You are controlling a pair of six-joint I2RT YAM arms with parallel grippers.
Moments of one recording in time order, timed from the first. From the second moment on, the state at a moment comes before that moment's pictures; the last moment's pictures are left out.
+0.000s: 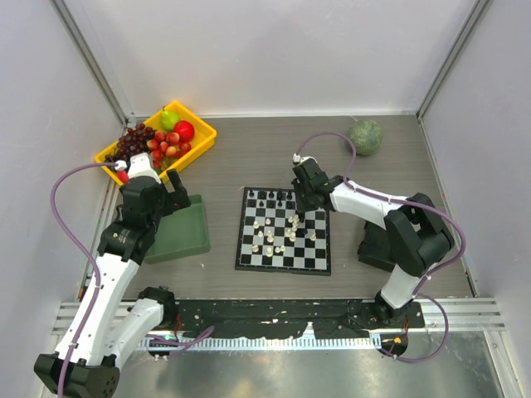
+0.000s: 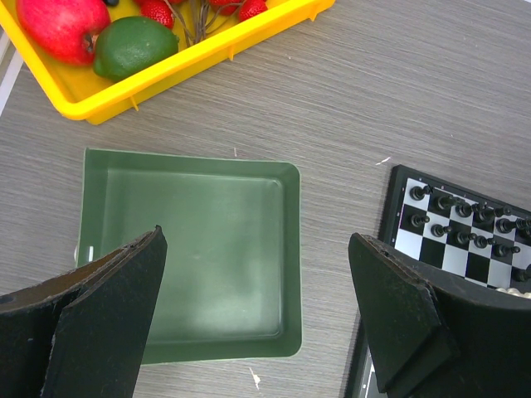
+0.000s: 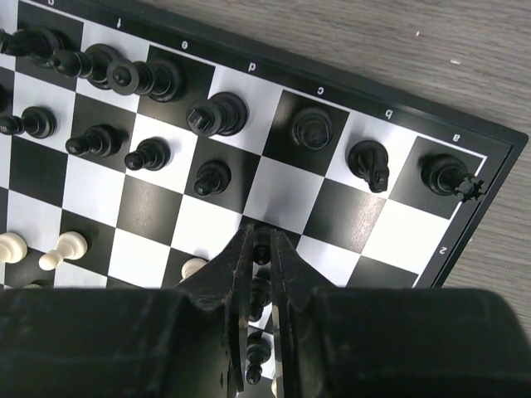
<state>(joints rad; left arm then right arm) -0.22 0.79 0.86 -0.57 -0.29 -0.38 0.60 1.71 1.07 -0.34 0.12 0.37</state>
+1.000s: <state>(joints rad) -0.21 0.79 0.86 -0.57 -0.29 -0.38 0.58 1.74 1.10 -0.27 0.16 0.37</state>
